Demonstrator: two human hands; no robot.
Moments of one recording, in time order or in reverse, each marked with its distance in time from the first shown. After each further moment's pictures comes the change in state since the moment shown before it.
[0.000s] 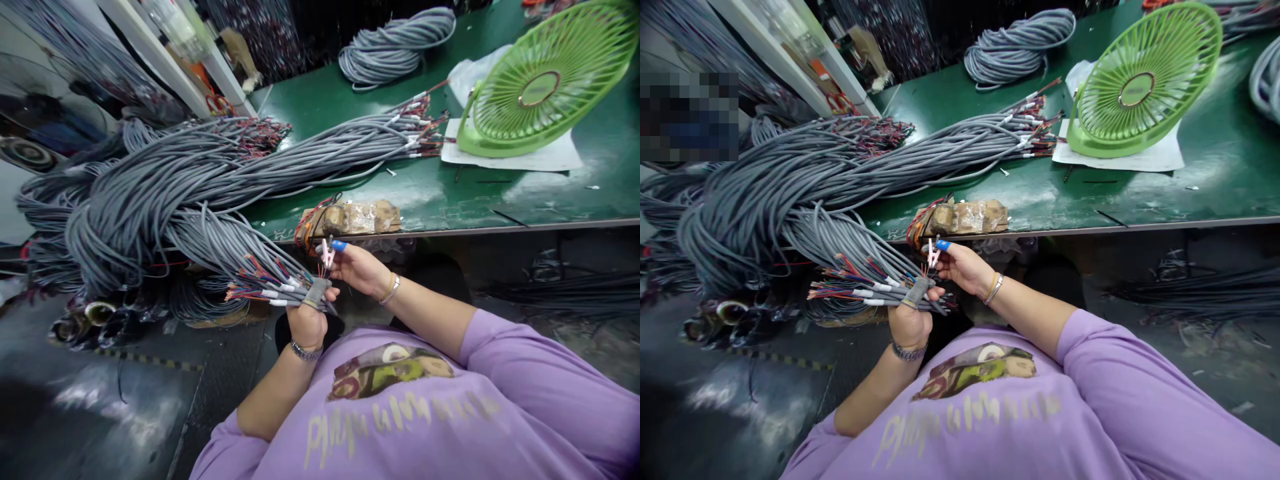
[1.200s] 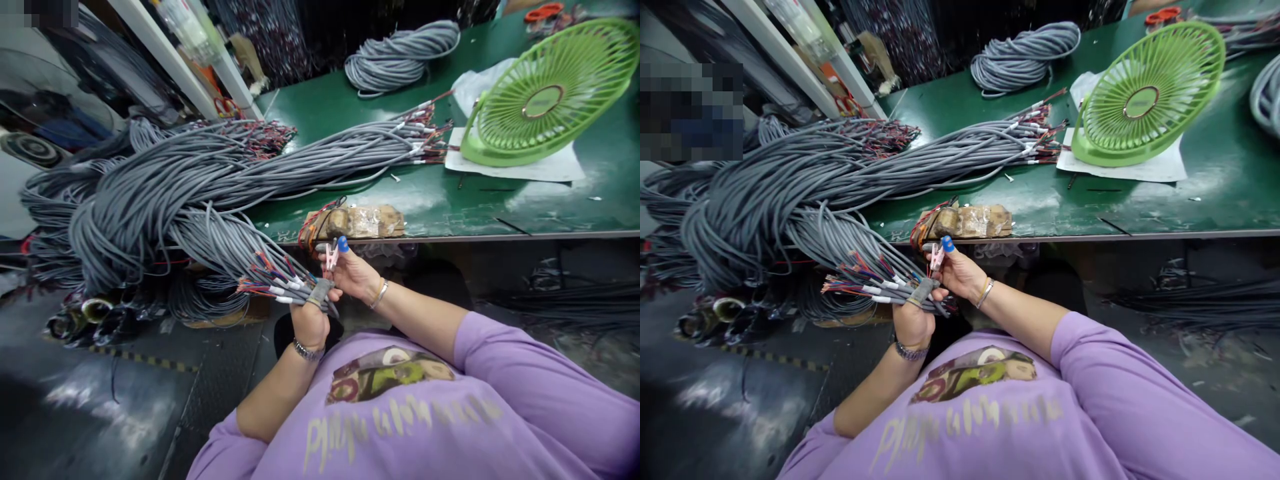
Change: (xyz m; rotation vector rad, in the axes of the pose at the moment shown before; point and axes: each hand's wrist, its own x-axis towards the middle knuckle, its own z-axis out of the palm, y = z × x) left_hand 0.004 -0.007 0.000 0.017 0.034 -0.056; right_hand 0.016 0.013 0.003 0.225 -0.035 0.088
